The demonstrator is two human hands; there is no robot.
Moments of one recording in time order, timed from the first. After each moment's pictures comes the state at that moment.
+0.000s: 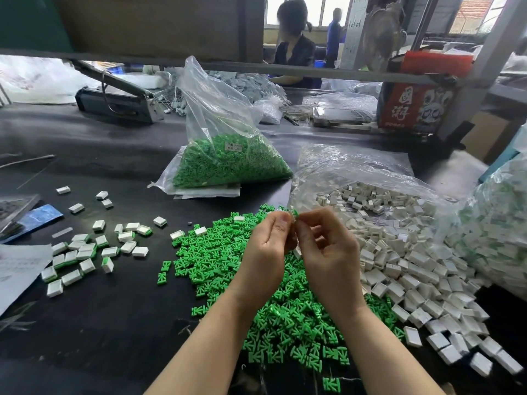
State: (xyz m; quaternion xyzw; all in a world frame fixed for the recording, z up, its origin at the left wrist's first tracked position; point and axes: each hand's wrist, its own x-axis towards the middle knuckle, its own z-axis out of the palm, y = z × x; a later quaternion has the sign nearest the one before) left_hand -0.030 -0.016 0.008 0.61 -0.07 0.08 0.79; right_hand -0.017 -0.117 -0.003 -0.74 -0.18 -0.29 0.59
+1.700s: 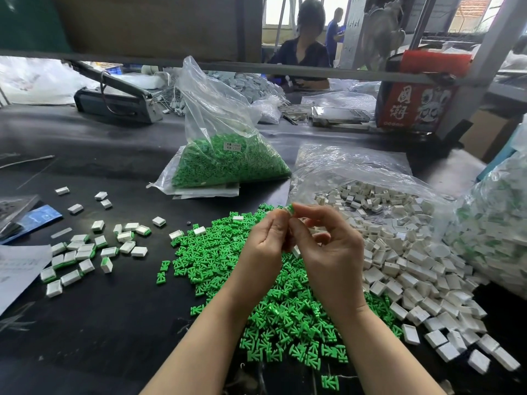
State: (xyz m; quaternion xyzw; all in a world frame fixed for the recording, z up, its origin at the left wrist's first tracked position) left_hand -0.027 -0.011 0.005 0.60 -0.11 0.06 0.79; right_hand -0.022 -0.114 0.003 -0.69 -0.17 -0.27 0.65
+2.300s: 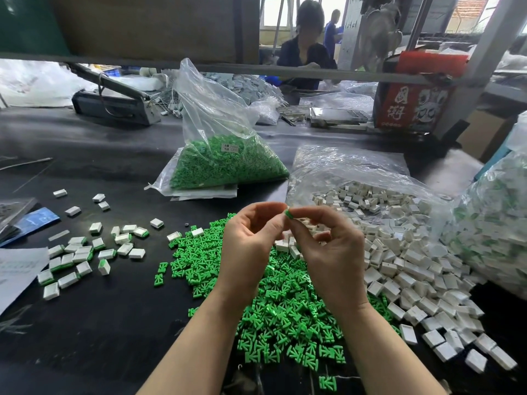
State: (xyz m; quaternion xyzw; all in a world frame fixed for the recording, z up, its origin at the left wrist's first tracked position) left_hand -0.024 -0.002 0.006 0.59 -0.06 0.17 0.78; right_hand -0.022 -0.123 0.009 -0.72 -0.19 -0.28 0.61
